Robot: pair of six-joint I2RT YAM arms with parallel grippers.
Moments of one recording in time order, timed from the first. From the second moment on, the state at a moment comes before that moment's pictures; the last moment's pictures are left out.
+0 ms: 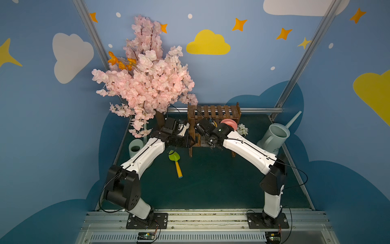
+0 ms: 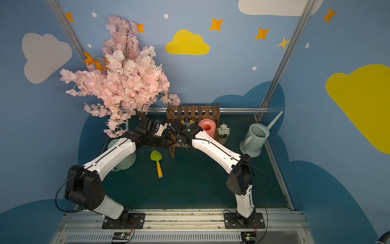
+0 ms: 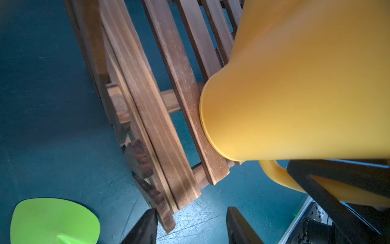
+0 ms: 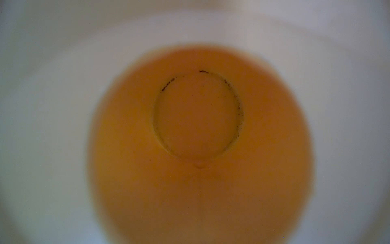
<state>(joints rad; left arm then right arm) -0.35 1.57 1.27 -0.58 0.44 -0.25 0.90 1.93 1.93 -1.13 0.38 0.76</state>
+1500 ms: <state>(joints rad) -0.34 1.38 1.26 -0.72 0.32 -0.21 0.95 1.75 1.87 -1.17 0.42 0.70</state>
